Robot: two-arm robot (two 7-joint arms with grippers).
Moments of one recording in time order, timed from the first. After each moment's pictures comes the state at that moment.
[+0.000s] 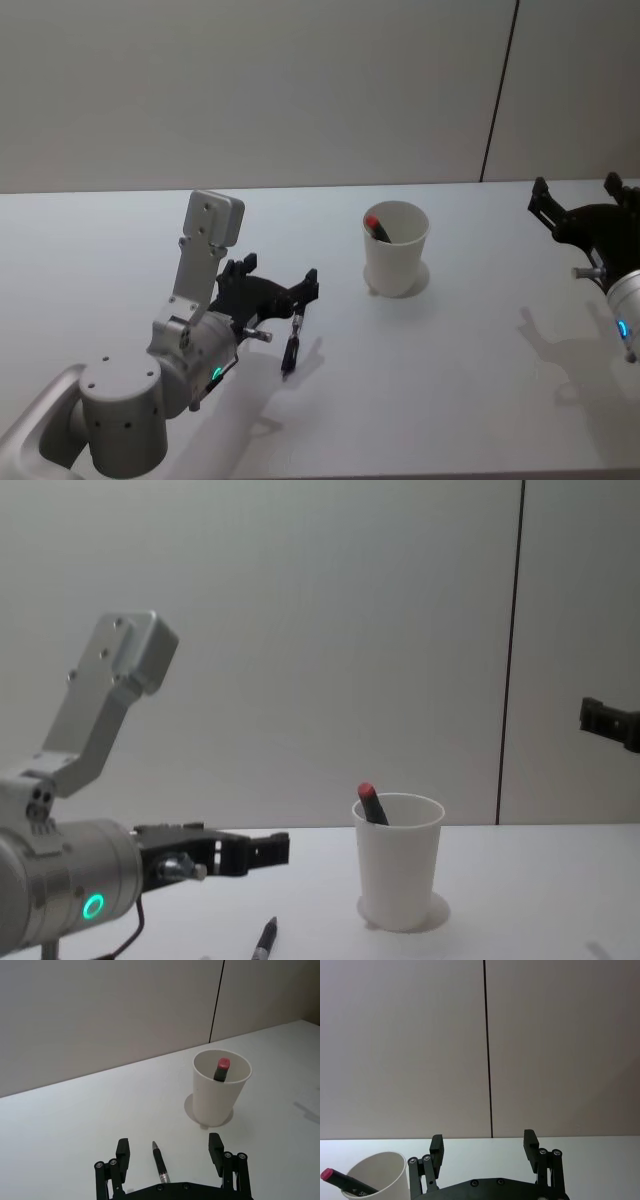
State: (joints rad) left arm -0.26 0.35 0.41 -1.50 -0.44 0.27 -0.02; right arm 0.16 0.11 -0.08 -1.54 0.15 0.03 0.04
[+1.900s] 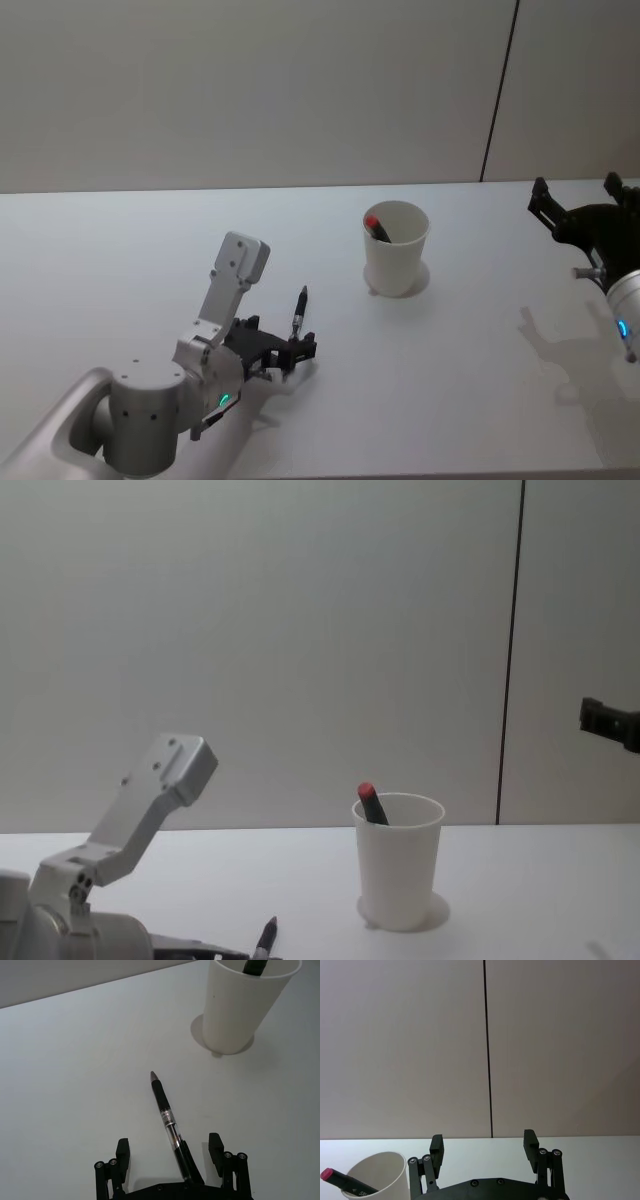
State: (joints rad) left arm -0.33 0.29 0.42 -1.31 -0.37 0.45 -0.07; right arm 0.16 0.11 -0.08 -1.54 0.15 0.03 0.04
